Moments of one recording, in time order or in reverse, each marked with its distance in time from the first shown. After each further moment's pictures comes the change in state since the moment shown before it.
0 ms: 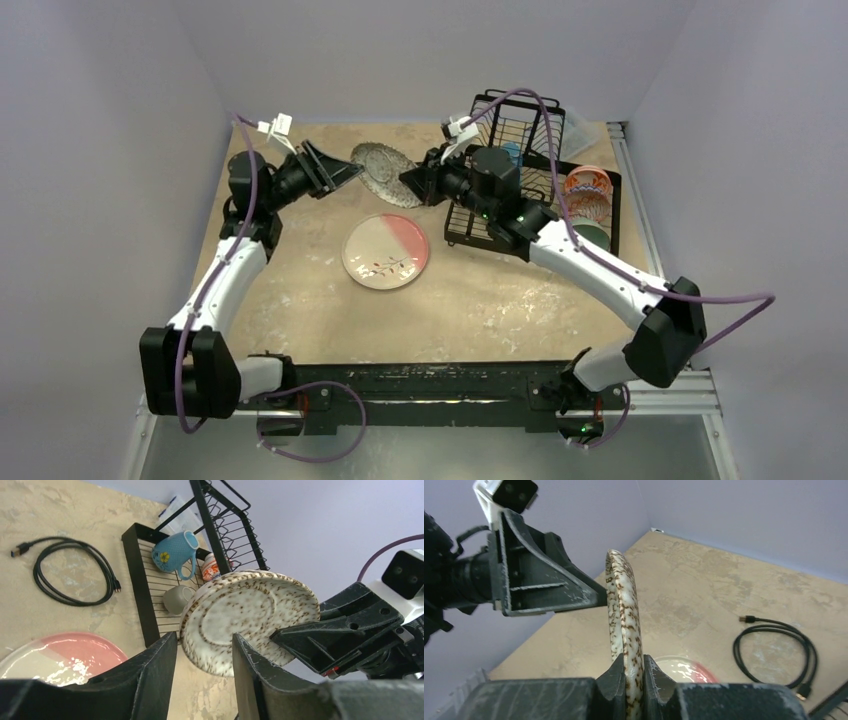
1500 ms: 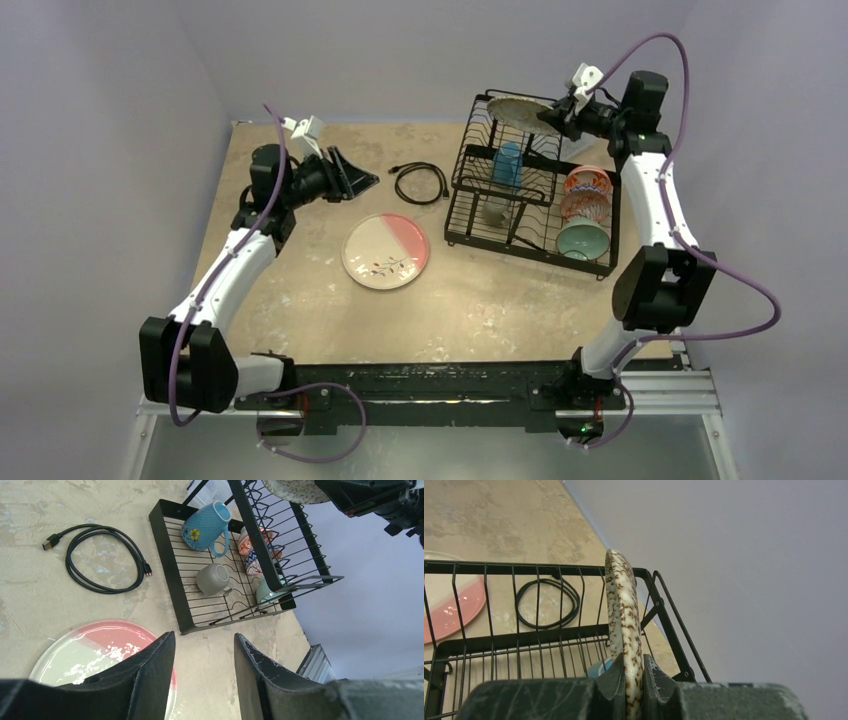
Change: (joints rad) left arm -0.111 0.015 0.075 -0.229 -0.112 0.311; right arm -0.851 0.219 0.359 -0.364 -0.853 -1.024
